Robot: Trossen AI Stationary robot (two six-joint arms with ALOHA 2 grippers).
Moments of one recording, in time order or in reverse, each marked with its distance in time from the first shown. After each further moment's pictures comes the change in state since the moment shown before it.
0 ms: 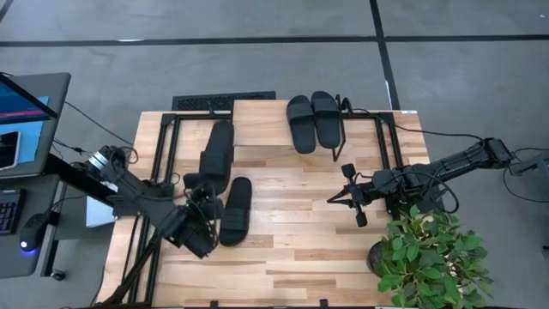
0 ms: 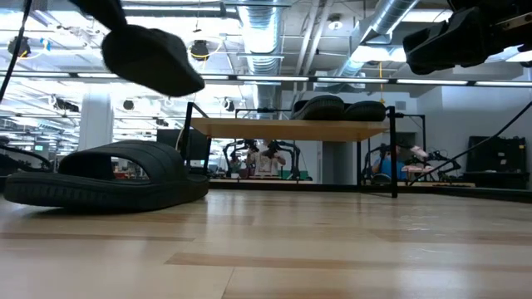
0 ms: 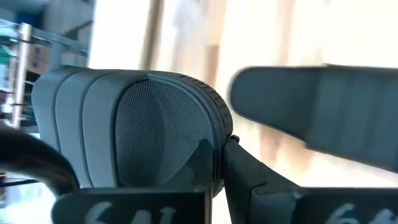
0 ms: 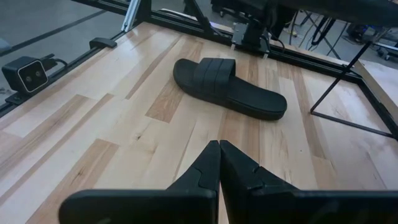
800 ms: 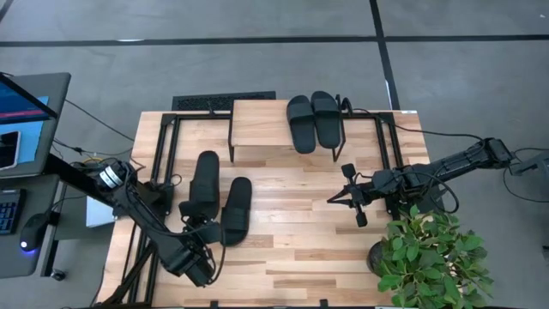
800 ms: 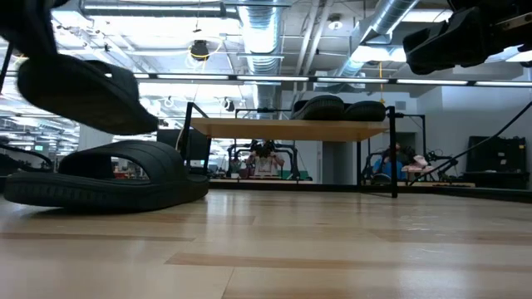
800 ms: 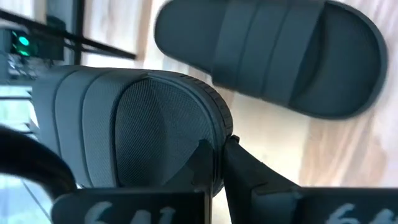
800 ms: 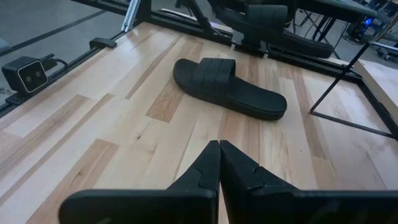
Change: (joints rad) left arm -0.161 0.193 -0.001 0.000 0.258 -0.309; right arm 0.000 0.000 0.000 0.000 0.000 0.000
